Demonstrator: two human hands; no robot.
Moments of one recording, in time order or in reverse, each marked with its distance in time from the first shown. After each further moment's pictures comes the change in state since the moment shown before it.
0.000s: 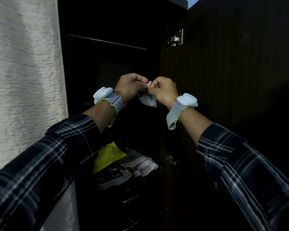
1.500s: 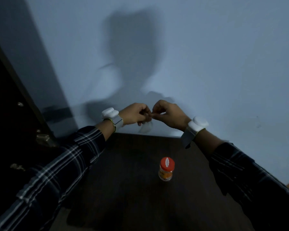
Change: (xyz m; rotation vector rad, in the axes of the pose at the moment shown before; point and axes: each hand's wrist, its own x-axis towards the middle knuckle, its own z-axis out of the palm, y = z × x) left_hand -0.506 0.163 0.557 -0.103 -1.338 0.094; right_hand -0.631 -0.049 -0.589 -0.686 -0.007 0.695
